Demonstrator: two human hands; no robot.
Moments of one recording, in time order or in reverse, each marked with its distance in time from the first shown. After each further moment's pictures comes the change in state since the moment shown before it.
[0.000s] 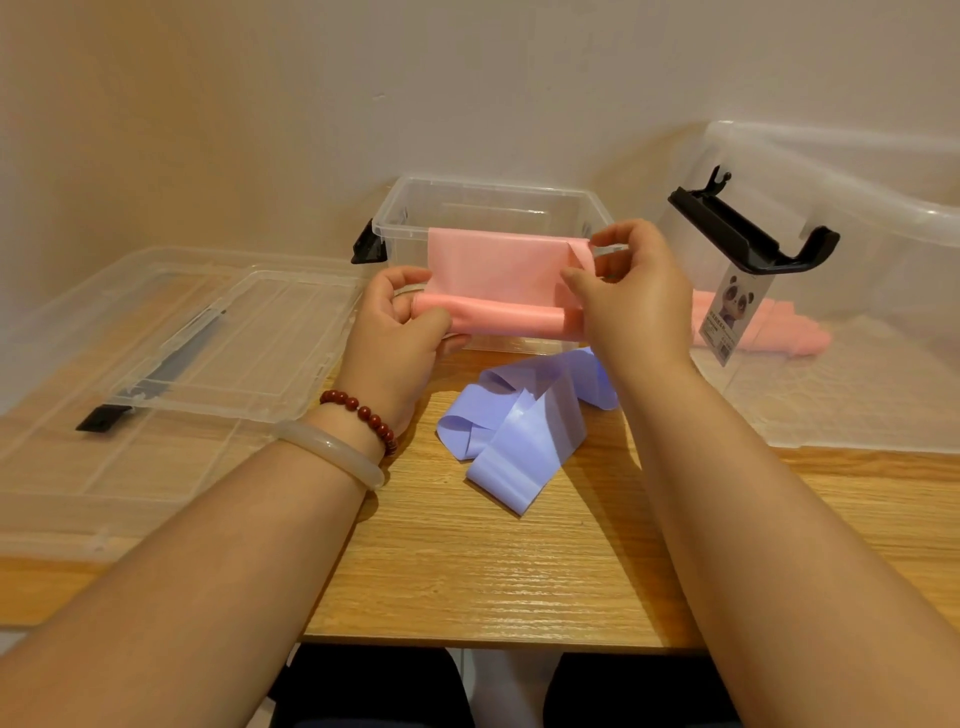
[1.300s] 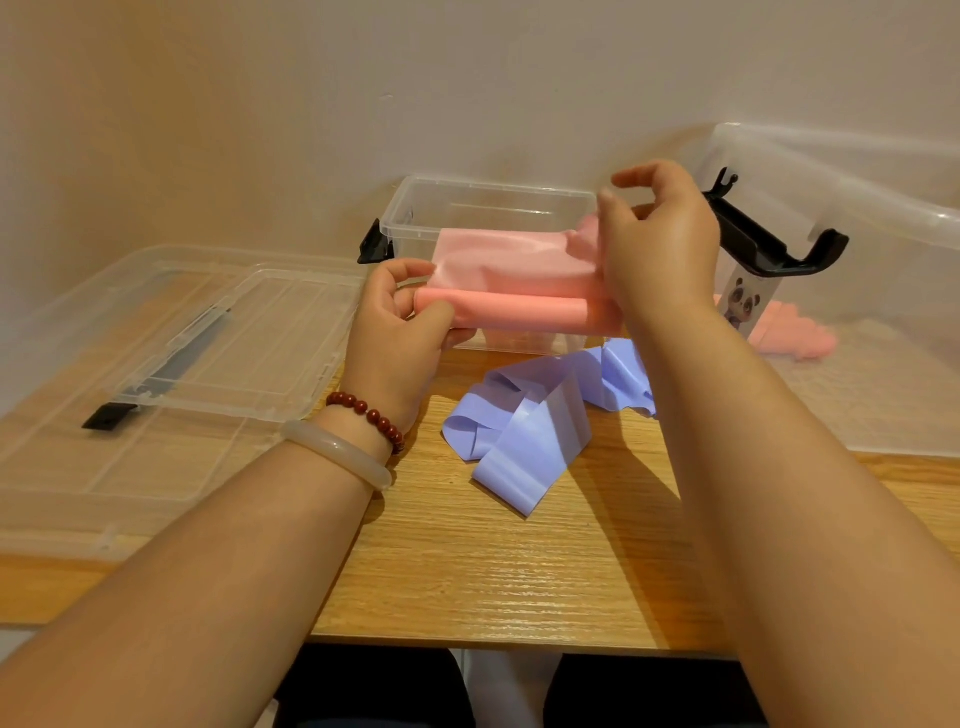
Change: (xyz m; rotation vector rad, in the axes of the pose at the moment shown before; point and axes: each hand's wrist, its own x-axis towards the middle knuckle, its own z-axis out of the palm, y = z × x) left_hand -0.002 0.001 0.000 0.034 0.030 0.105; right_hand 0.027 -0.027 -0.006 -0.034 0.068 -0.011
